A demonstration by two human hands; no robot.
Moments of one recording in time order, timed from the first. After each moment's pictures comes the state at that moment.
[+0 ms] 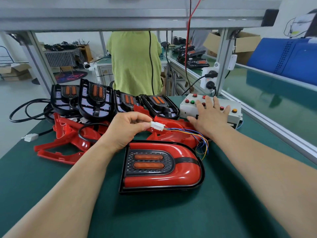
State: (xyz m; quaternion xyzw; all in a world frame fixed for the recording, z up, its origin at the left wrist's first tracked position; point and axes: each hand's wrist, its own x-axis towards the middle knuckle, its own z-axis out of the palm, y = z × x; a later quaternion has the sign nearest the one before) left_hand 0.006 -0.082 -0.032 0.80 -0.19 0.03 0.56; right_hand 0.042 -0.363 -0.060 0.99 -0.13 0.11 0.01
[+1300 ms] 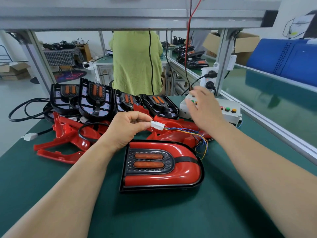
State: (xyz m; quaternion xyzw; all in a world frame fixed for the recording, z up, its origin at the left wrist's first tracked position) left_hand 0.007 -0.082 -0.033 0.79 -0.20 0.03 0.58; right_hand 0.015 -0.336 -0.023 0.94 0.01 0.29 -0.19
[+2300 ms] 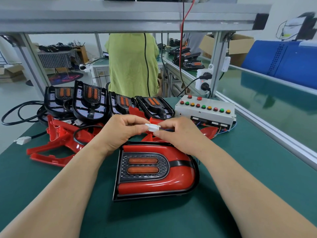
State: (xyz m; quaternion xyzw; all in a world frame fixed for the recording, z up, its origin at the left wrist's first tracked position) left_hand 0.002 -0.080 -0.028 0.77 -0.23 -0.03 0.59; right_hand -0.037 -0.289 -0.036 0.90 0.12 0.10 -0.41
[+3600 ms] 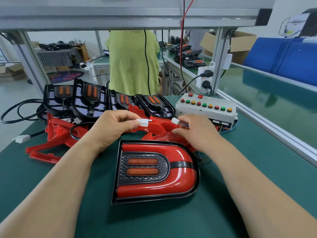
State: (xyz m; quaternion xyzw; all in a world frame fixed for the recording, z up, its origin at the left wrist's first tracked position) left_hand 0.012 -0.062 -0.028 0.80 -0.21 0.00 0.57; right_hand -0.030 -0.321 -0.042 0.96 0.01 0.13 -0.24
